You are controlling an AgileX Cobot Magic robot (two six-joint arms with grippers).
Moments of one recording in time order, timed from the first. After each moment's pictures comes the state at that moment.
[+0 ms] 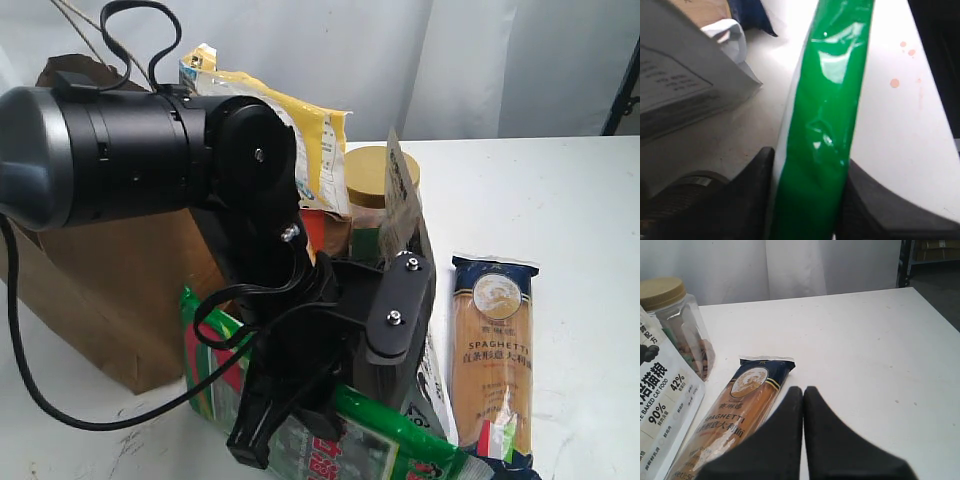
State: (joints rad) left arm -0.84 1.85 -1.34 -0.37 1.12 1.27; right arm -0.04 0.01 0.00 0.05 0.34 0.02
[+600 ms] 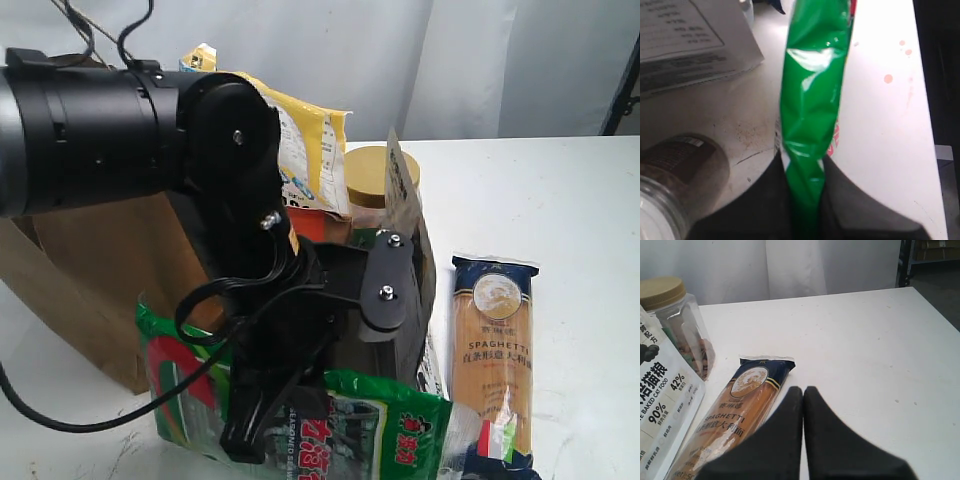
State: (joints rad) left arm -0.84 1.80 -1.34 -0.31 1.16 1.08; right arm -0.04 0.01 0.00 0.05 0.34 0.02
